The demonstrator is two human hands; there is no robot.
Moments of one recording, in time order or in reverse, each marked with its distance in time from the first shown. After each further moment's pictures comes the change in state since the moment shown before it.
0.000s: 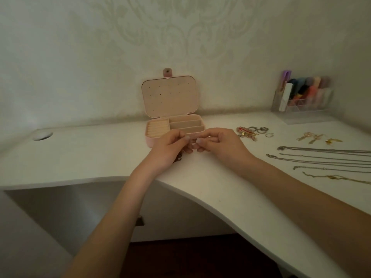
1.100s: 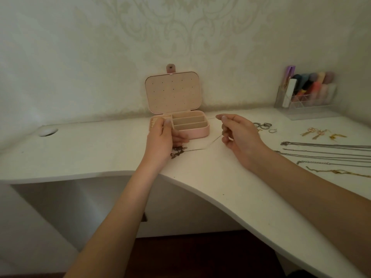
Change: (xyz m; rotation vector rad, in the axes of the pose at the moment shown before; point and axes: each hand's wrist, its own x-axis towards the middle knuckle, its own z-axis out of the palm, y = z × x) left_hand 0.001 -0.001 -0.002 -0.179 0.348 -0.008; right_hand 0.004 -0.009 -0.010 0.363 0.319 0.183
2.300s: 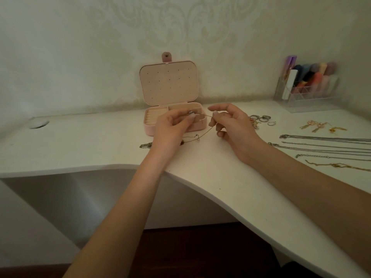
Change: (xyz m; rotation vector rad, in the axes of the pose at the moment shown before) left_hand 0.001 -0.001 0.024 -0.157 -0.132 0.088; right_hand -0.002 0.003 0.001 -0.177 -0.093 -0.130
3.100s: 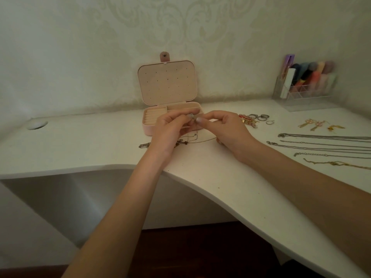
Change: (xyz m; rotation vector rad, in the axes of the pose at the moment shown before) left_hand -0.005 0.010 0.002 -0.142 -0.055 -0.089; right_hand -0.018 -0.015 0.006 -0.225 -0.136 -0.069
